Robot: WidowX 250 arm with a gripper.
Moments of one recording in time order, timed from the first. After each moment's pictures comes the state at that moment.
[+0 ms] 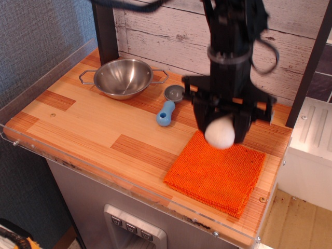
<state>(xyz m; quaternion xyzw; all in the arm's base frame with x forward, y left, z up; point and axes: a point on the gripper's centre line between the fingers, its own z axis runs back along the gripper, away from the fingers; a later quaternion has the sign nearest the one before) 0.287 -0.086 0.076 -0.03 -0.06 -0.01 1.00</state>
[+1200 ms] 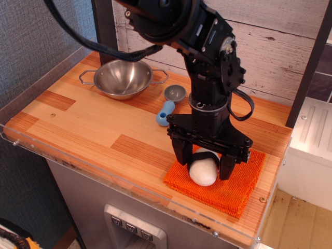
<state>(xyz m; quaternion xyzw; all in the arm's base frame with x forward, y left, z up) 0.271 -0.074 0.033 -0.02 -0.05 -0.02 1.00</state>
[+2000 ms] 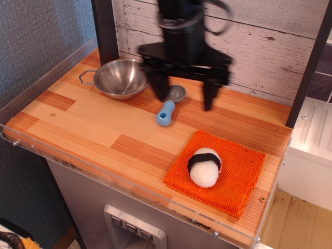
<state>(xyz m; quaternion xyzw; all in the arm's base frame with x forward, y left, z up) 0.279 -0.022 0.118 -0.04 -0.11 0.06 0.99</state>
